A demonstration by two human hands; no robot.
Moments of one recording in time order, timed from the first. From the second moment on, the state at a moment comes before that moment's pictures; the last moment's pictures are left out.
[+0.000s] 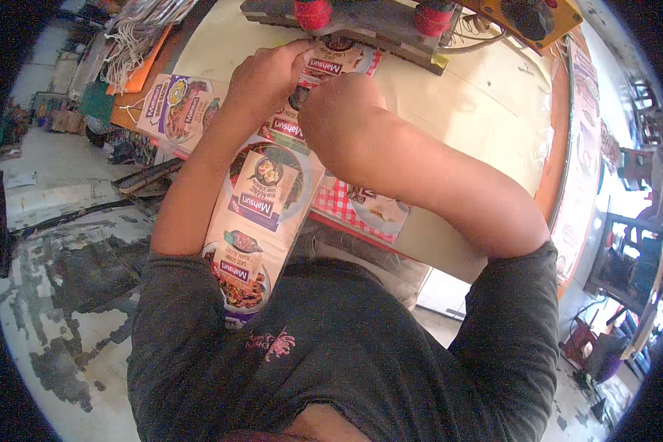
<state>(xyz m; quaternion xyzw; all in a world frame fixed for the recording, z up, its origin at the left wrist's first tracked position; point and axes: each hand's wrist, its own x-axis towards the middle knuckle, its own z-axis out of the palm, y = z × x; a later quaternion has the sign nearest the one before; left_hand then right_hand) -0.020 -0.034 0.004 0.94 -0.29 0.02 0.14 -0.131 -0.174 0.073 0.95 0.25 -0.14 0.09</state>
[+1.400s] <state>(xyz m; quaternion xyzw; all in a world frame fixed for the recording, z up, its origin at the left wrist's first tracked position) -0.005 -0.029 -0.001 0.91 -0.32 -0.01 0.27 -0.130 -0.185 0.057 0.96 0.25 -0.05 0.07</state>
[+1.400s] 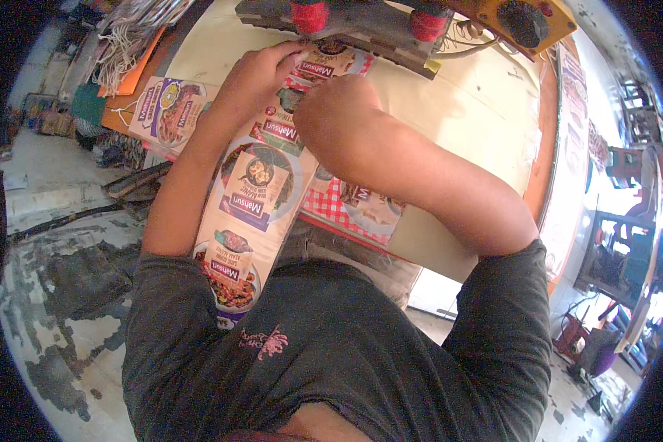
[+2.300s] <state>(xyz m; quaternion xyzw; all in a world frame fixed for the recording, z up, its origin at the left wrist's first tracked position) -0.009 -0.030 0.004 0.92 -0.31 -0.02 0.25 -0.130 -0.180 0.065 0.96 0.25 -0.09 0.11</state>
